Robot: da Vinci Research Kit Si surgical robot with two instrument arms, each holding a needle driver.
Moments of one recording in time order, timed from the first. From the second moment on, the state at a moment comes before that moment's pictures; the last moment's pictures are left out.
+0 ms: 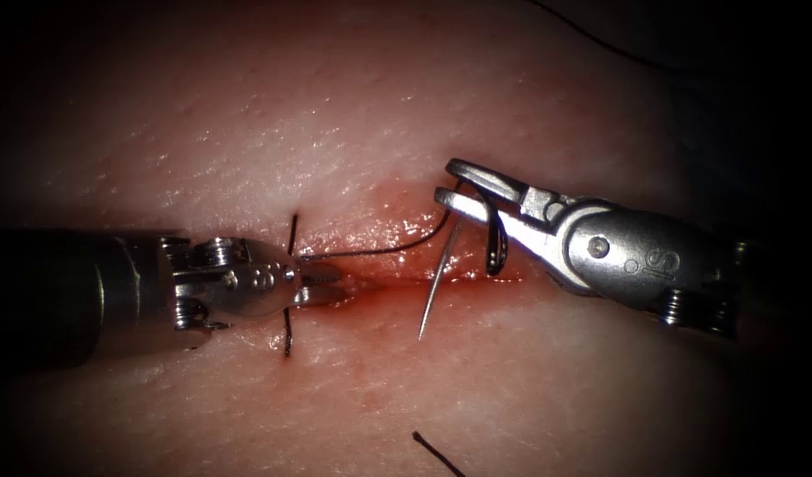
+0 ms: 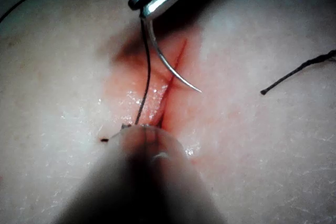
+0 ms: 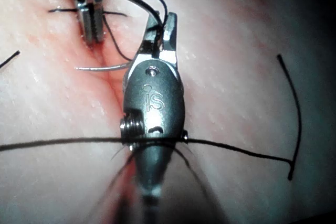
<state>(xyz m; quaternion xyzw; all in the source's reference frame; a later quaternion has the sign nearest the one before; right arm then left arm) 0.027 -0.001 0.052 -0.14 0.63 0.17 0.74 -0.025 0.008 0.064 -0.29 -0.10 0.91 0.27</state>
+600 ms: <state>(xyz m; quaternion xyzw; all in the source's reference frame) 0.029 0.003 0.051 -0.16 0.64 0.12 0.74 -0.026 0.005 0.062 -0.30 -0.08 0.91 0.27</state>
